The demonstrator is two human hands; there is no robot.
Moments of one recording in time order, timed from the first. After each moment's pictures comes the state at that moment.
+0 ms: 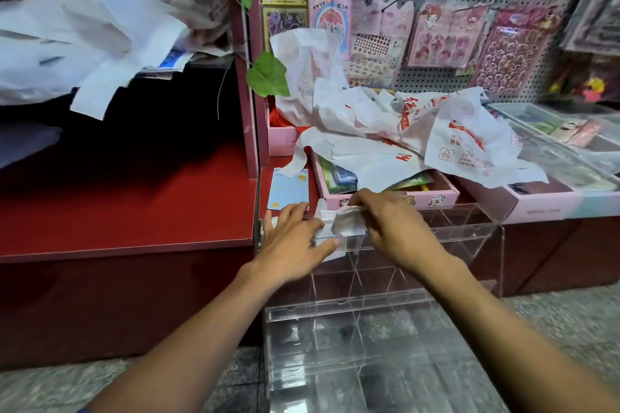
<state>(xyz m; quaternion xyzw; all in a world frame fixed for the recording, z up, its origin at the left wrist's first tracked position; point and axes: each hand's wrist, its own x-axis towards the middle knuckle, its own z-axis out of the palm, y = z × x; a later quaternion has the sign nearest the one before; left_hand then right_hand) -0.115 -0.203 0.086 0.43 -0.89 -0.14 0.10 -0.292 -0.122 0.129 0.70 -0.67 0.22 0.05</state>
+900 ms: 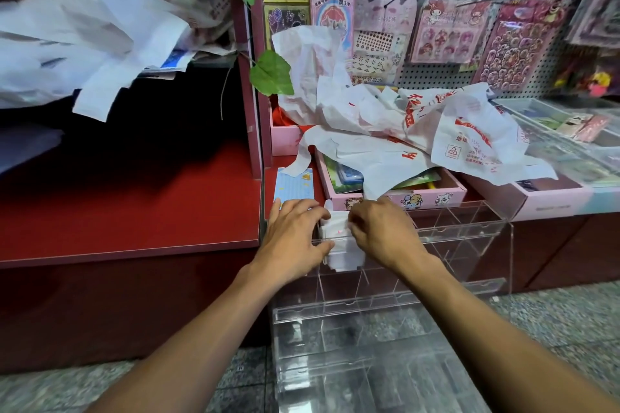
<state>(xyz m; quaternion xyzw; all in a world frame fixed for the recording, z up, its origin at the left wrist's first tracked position) -0.107 -0.212 0.086 0.36 -0.90 -0.10 0.23 -0.281 -0.150 0.098 0.67 -0.72 0.17 0.08</state>
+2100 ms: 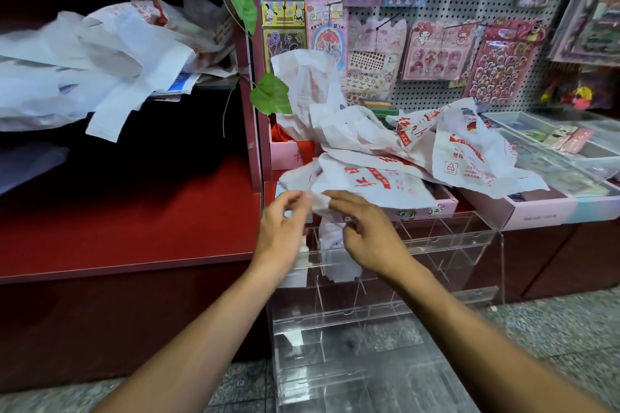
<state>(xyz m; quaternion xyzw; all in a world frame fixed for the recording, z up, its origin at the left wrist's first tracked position) -0.109 -0.201 0.122 0.43 -0.63 -0.46 0.46 -0.252 -0.135 0.131 0.70 -0.59 0.40 -0.04</state>
